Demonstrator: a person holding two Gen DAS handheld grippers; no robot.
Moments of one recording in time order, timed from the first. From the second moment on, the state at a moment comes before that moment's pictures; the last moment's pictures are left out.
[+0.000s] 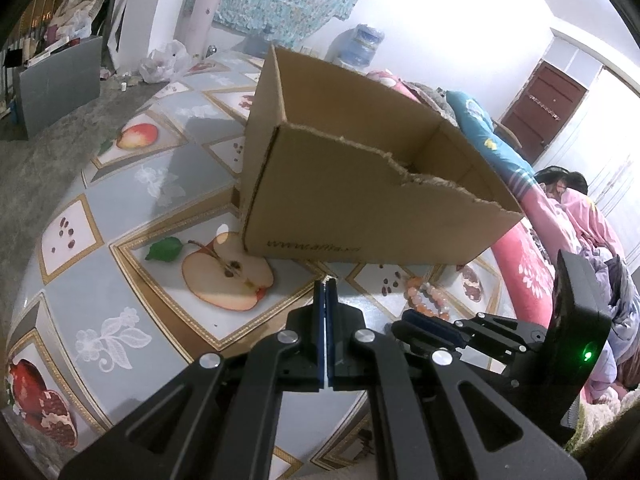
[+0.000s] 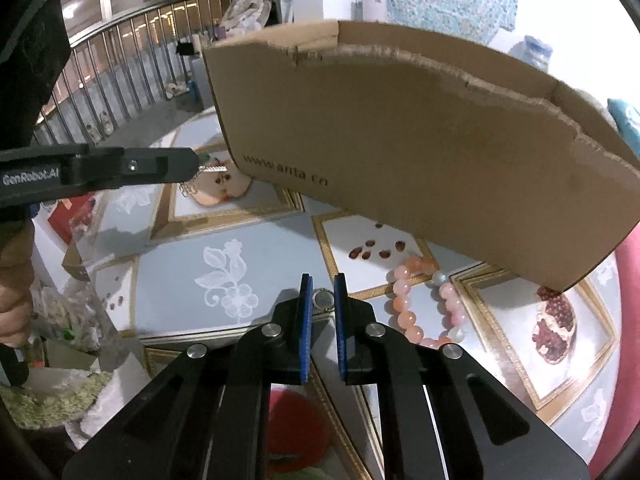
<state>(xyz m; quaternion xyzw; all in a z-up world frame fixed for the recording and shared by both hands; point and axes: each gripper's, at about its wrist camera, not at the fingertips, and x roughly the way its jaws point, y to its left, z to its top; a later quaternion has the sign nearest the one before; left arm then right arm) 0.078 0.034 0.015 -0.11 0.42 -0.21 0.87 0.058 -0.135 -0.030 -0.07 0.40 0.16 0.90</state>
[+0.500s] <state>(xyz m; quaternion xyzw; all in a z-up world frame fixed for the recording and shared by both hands) 0.125 -0.005 0.100 -0.06 0.36 -0.27 0.89 0.110 -0.190 0.079 -0.01 0.32 0.16 0.93</state>
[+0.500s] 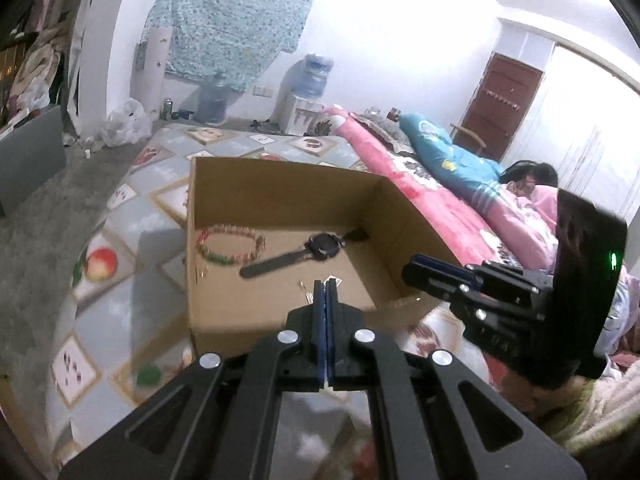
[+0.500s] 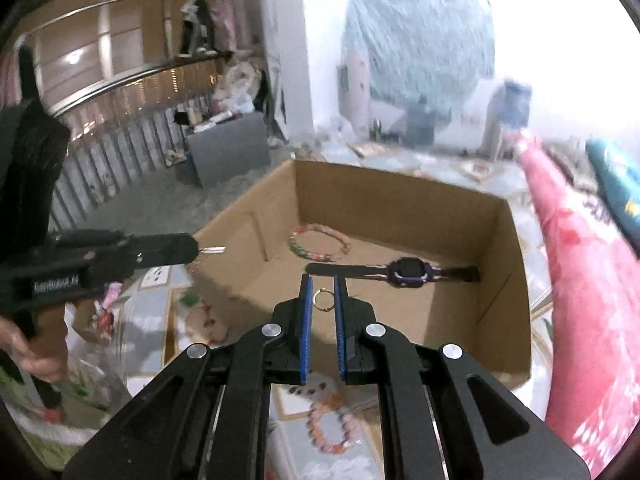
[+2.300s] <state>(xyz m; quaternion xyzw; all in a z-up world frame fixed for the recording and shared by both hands) 0.050 -0.016 0.026 0.03 0.40 -0.17 0.90 0.093 -0.214 -0.038 0.05 0.49 0.14 0.86</state>
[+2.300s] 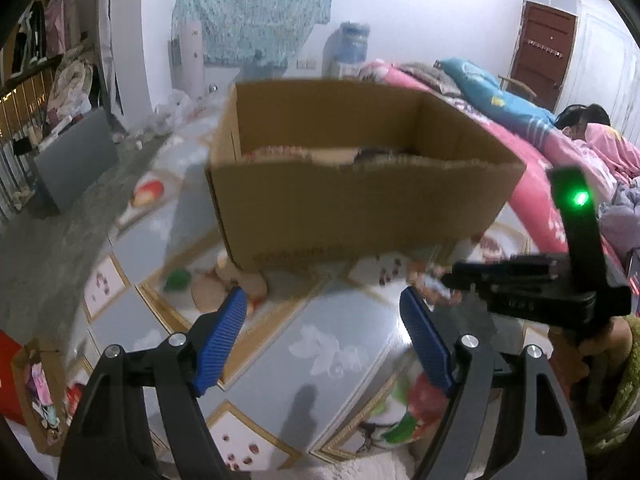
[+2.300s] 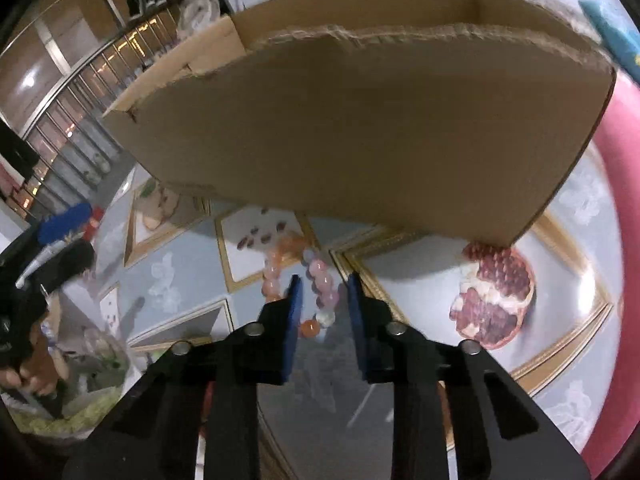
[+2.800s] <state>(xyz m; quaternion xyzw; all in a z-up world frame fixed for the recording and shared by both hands) 0.053 -0.012 0.011 0.05 0.41 -0.14 0.90 0.078 -0.156 -0.039 0.12 0.48 0.25 0.83</state>
